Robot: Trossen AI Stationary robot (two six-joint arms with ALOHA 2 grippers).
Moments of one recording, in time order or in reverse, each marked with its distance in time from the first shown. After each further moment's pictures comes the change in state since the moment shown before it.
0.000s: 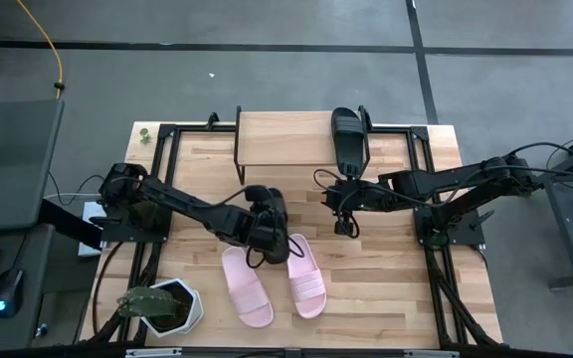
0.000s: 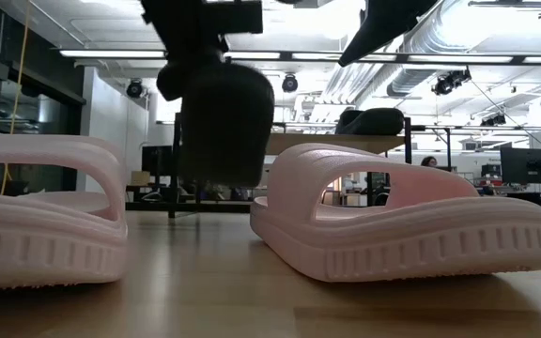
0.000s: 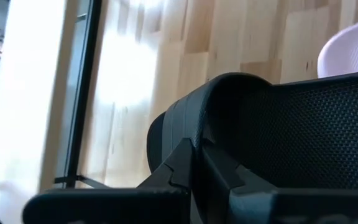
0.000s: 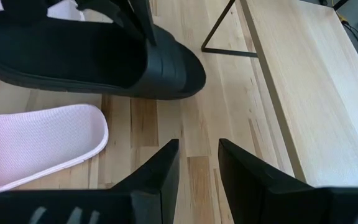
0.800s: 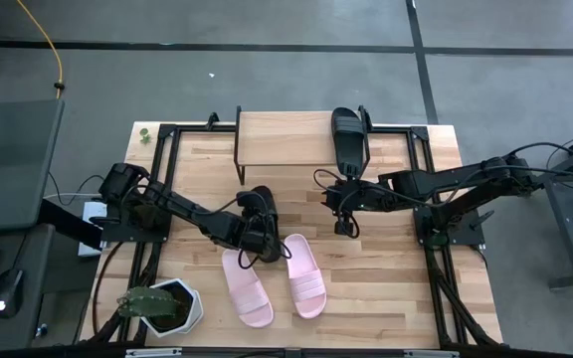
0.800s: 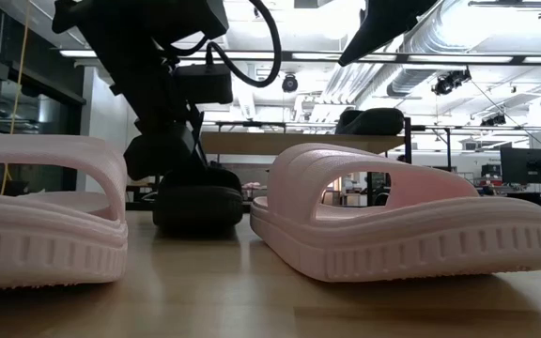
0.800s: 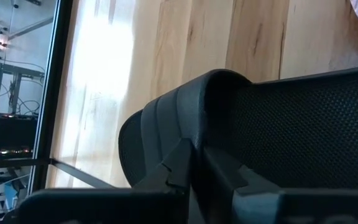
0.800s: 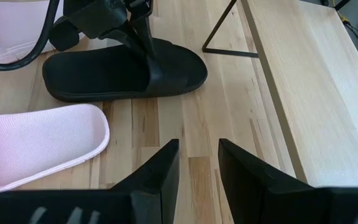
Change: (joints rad) left arm 0.001 0.001 -0.298 0.267 -0.006 -0.024; right arm 0.000 0.000 0.000 0.000 -0.005 0.000
